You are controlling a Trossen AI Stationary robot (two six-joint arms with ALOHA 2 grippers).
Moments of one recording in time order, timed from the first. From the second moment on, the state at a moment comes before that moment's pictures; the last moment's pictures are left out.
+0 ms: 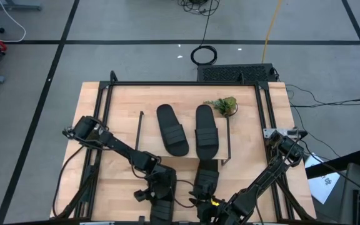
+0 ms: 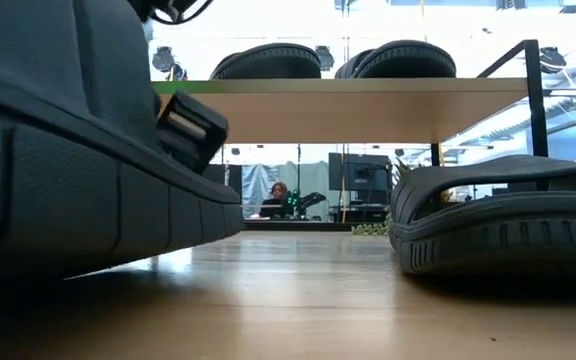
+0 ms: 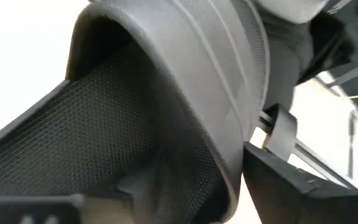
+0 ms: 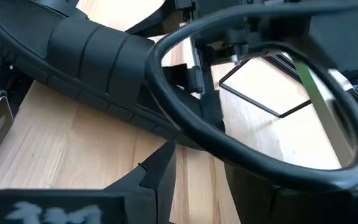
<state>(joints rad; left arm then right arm) -0.40 1.94 1.09 -0.15 0.70 0.29 0.83 2.06 1.49 -0.39 0.96 0.23</state>
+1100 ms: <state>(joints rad) -0.80 1.67 1.17 -0.42 -0.46 -0.13 0.83 2.05 1.49 -0.34 0.96 0.22</state>
